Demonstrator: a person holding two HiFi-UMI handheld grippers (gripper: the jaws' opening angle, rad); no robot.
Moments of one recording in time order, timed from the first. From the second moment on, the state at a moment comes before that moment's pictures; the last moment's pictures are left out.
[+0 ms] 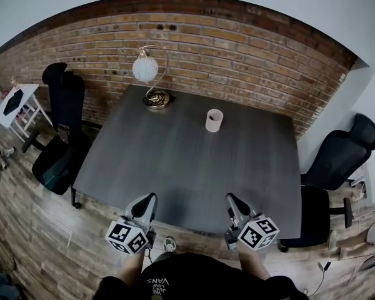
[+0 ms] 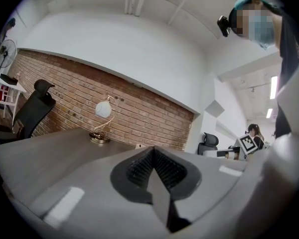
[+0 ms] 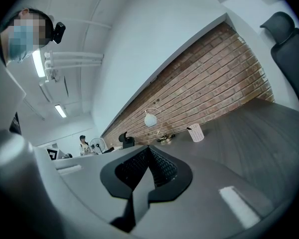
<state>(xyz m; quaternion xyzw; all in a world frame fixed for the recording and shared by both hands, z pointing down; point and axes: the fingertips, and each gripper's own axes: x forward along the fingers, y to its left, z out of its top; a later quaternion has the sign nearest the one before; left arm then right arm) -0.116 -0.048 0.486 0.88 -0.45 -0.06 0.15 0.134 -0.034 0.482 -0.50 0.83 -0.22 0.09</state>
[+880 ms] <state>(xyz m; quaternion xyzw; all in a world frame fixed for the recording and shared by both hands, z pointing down) -0.147 -0.134 0.517 0.91 -0.38 -0.04 0.18 0.084 -0.131 0.487 -0.56 0.81 -0.17 0.05</state>
